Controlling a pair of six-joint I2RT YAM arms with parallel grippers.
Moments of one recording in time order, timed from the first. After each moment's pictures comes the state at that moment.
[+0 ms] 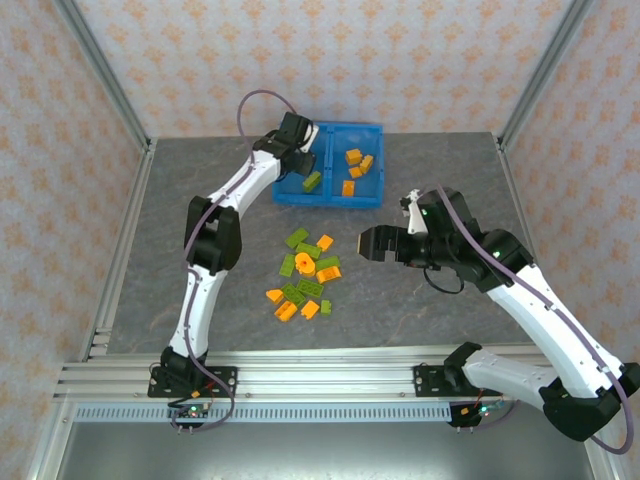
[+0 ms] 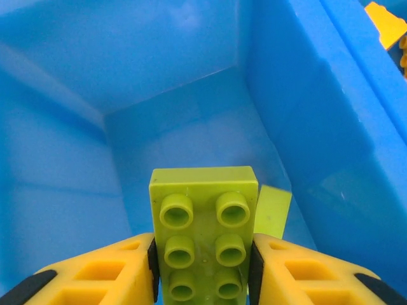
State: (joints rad) left arm -0.34 2.40 2.23 -0.68 -0.11 0.04; right arm 0.62 1.02 1.25 -1.01 -0.22 0.65
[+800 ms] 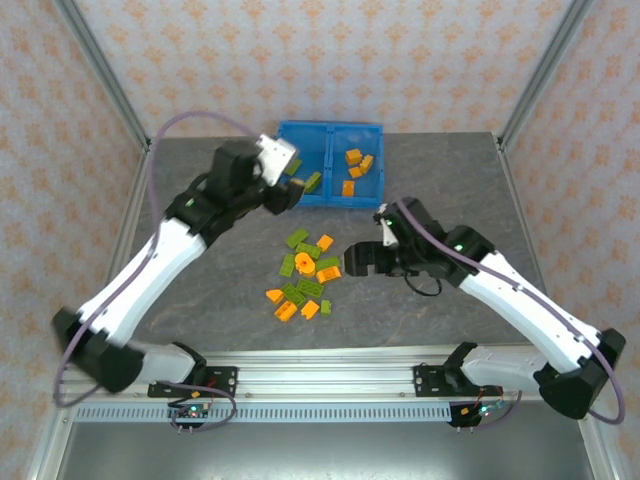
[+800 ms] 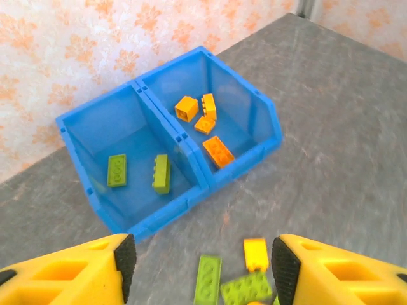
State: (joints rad) left arm -0.48 1.25 1.32 -0.57 0.05 0.14; right arm 0.77 1.15 1.18 -1.00 -0.14 0.61
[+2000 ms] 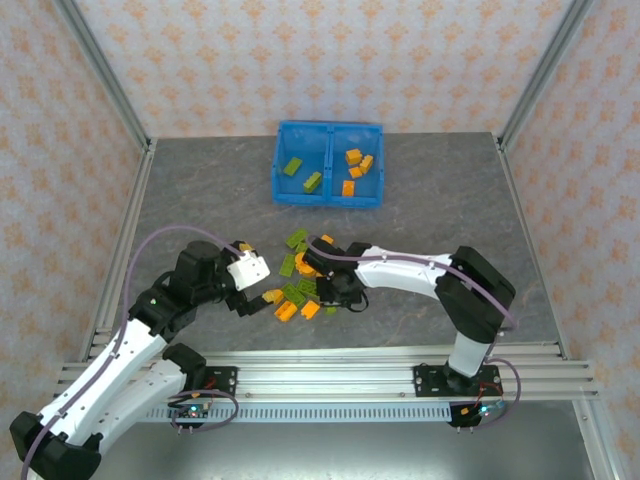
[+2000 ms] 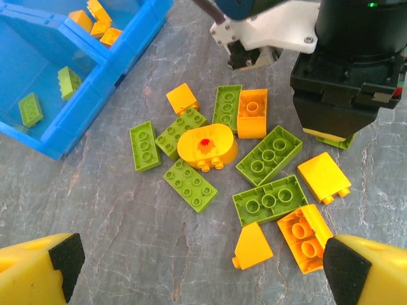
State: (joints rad) left arm -0.46 0.68 0.63 -0.60 0.24 0.57; right arm 0.96 1.73 1.11 -0.74 -0.05 0.88
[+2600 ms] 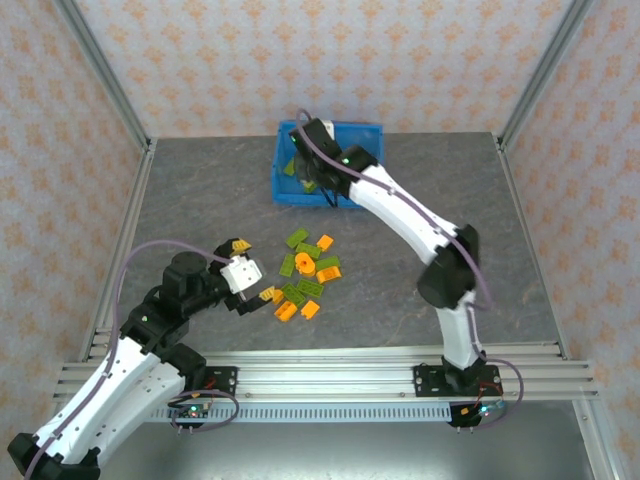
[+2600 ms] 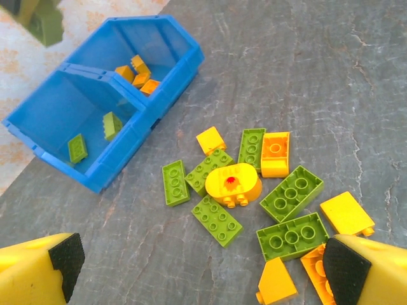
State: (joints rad) left arm -0.46 0.54 0.55 -0.47 0.23 0.55; right arm 0.73 2.12 2.22 -0.86 0.32 0.53
